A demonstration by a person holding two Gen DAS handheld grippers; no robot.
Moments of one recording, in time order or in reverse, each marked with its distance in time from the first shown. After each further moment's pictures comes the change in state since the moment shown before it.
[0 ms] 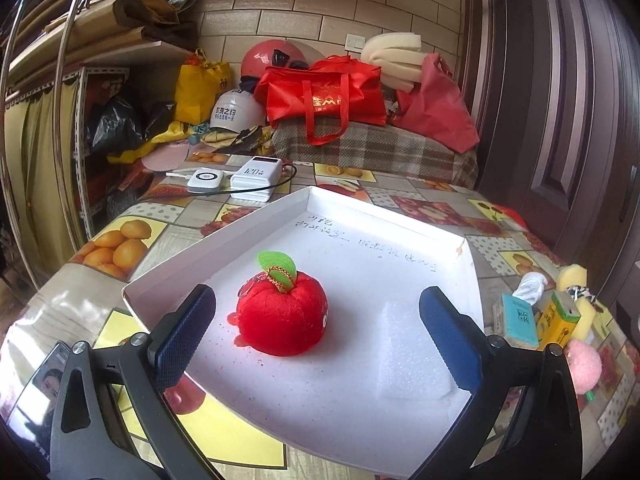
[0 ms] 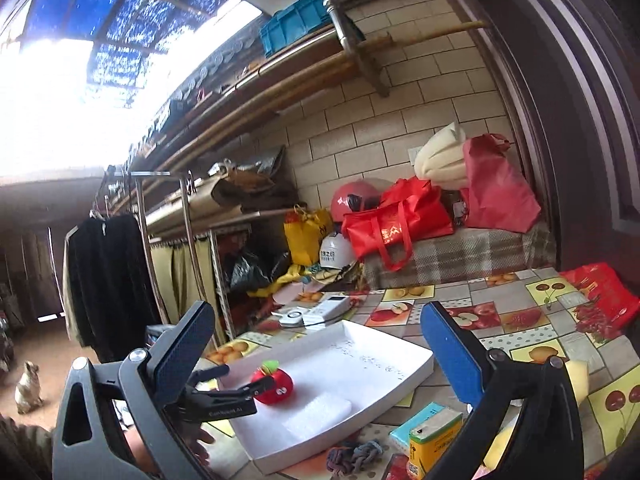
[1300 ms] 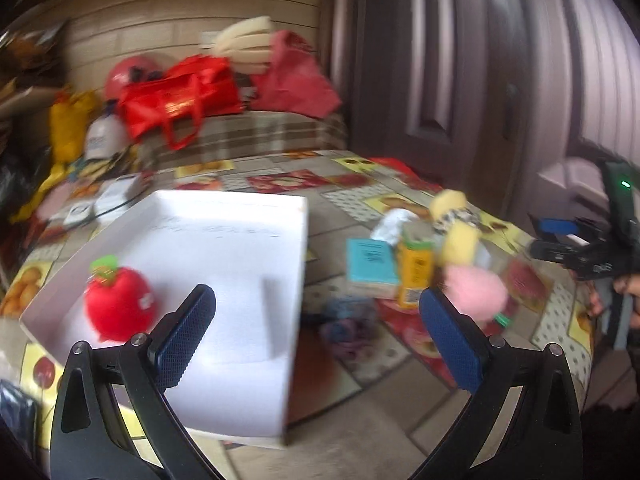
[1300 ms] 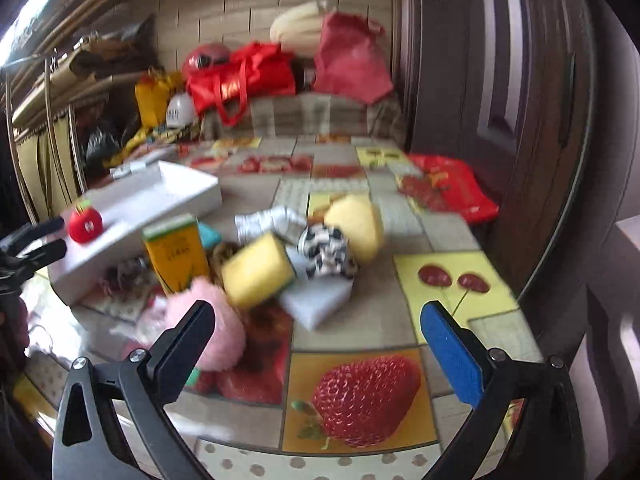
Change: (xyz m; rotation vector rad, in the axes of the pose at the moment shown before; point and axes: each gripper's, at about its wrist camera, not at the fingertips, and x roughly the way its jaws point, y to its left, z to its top) left arm -0.032 -0.109 -0.025 0.302 0.062 -0.382; right arm -0.032 -0.126 -0.081 -0.051 0.518 -0.523
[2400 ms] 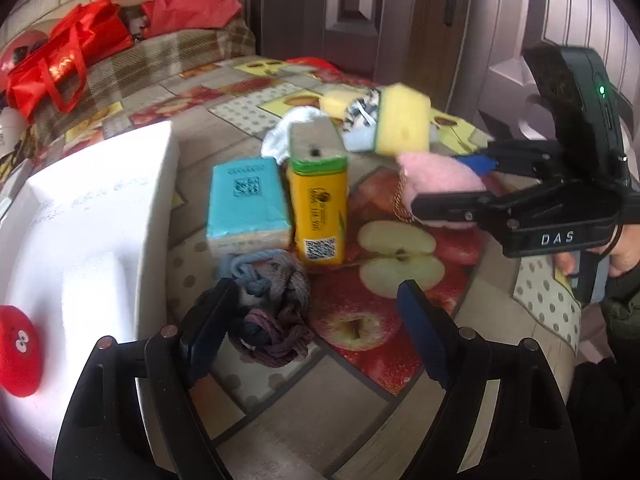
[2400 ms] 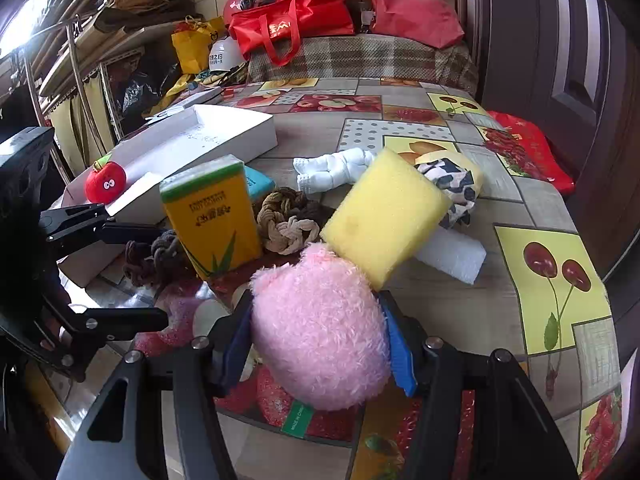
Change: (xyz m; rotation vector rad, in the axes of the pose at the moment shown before) left arm 0.082 -0.052 -0.005 0.145 0.338 -0.175; right arm 0.056 0.030 -0.004 -0.065 0.185 0.186
